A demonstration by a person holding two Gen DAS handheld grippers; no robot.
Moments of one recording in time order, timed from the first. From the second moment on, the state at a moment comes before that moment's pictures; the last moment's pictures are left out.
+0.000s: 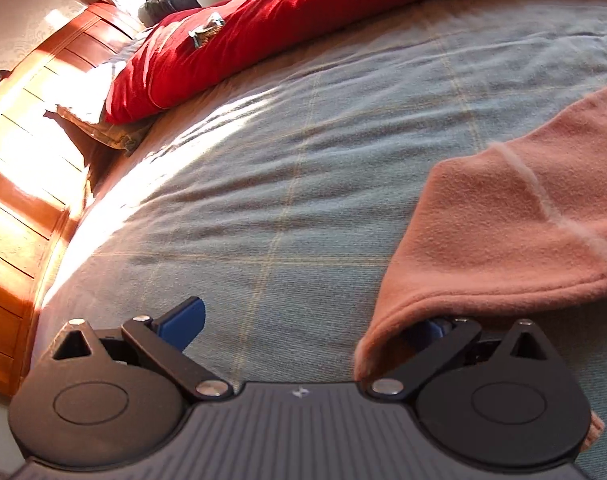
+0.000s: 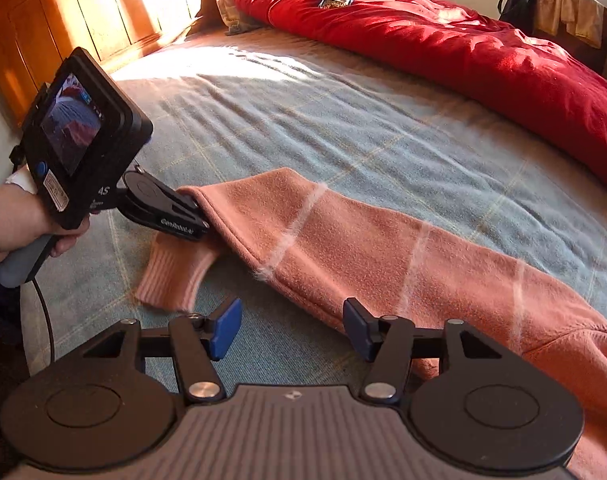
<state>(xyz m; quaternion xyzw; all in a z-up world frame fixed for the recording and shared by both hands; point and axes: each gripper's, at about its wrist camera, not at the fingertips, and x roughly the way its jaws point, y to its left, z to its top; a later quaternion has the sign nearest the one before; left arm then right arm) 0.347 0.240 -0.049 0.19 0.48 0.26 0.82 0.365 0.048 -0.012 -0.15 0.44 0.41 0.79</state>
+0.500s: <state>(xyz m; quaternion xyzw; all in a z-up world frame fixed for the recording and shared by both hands) 0.314 0.291 0.000 0.06 0.45 0.33 0.83 0.368 0.032 -0.022 -0.16 0.45 0.38 0.79</state>
